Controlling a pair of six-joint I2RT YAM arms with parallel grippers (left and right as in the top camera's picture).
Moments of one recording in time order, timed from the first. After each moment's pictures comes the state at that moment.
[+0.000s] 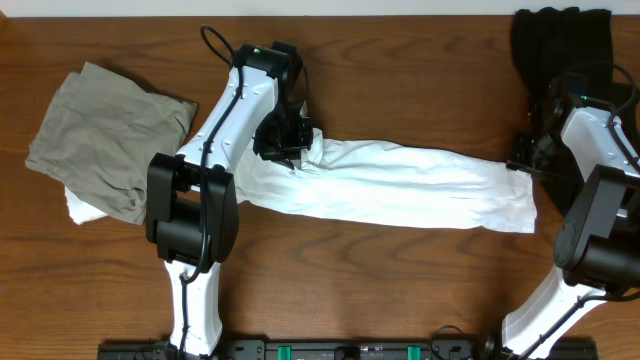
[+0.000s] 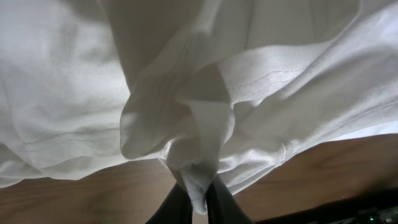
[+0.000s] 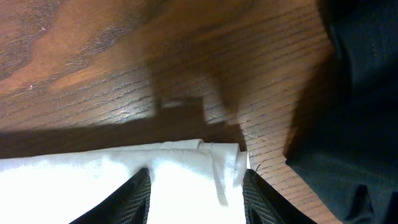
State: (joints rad) left arm -0.32 2.16 1.85 -1.42 0.28 -0.25; right arm -0.27 2.00 1.39 -0.90 0.04 0.09
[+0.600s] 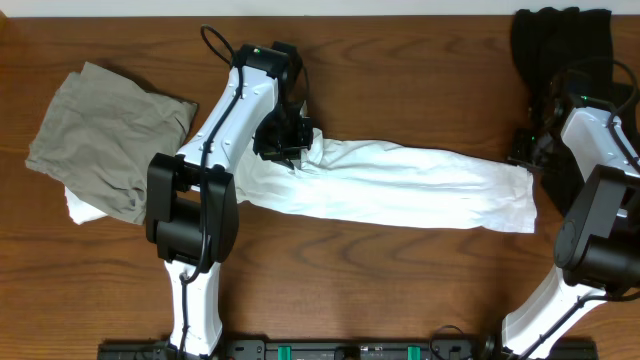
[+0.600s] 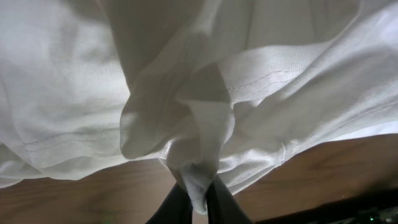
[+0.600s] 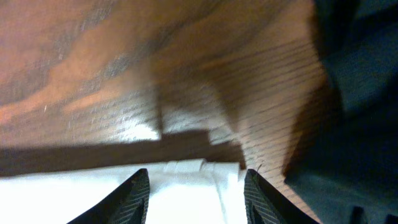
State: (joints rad) left arm -0.32 2.16 1.85 -1.42 0.28 -0.25; right arm -0.27 2.00 1.39 -0.85 0.02 0.07
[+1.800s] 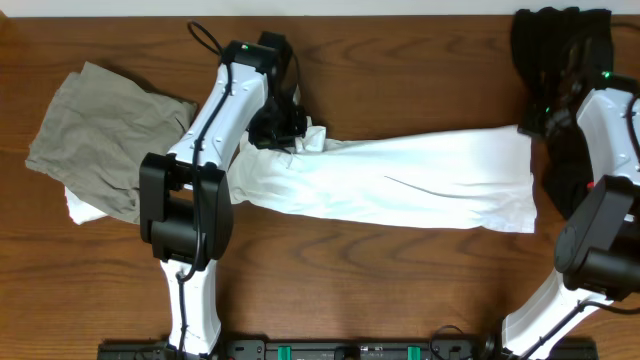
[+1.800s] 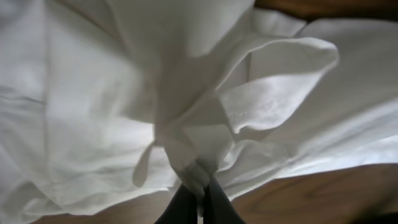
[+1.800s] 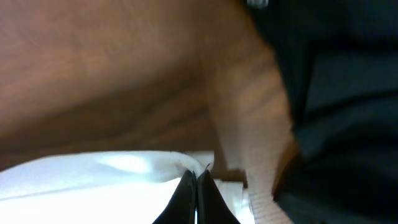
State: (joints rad) left arm -0.27 2.16 1.88 -1.31 0.28 -0.25; right arm -0.27 1.97 1.61 -0.92 -0.05 0.05
